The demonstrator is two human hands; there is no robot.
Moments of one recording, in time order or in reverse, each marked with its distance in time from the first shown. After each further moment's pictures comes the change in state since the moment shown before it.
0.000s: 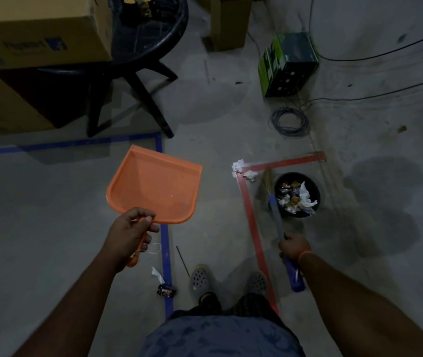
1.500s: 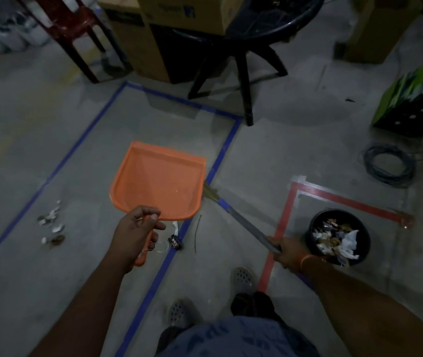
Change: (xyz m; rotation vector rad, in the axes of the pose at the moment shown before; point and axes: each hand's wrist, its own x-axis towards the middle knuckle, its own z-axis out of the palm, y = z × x) left_hand -0.178 -0.041 0.150 -0.242 0.584 -0.046; right_hand 0.053 -0.018 -0.059 -0.835 -0.622 -0.760
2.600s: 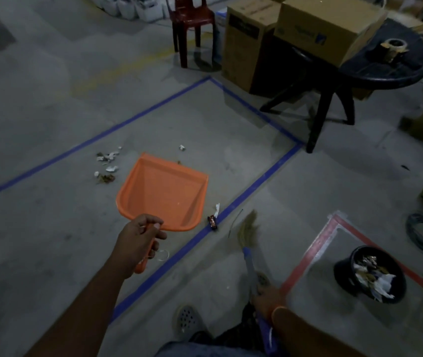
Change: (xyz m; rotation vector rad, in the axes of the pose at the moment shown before) left_hand -0.196 -0.219 -0.261 -0.245 0.236 -0.037; right_hand -0.104 -0.182 0.328 -0.018 -0.003 0.200
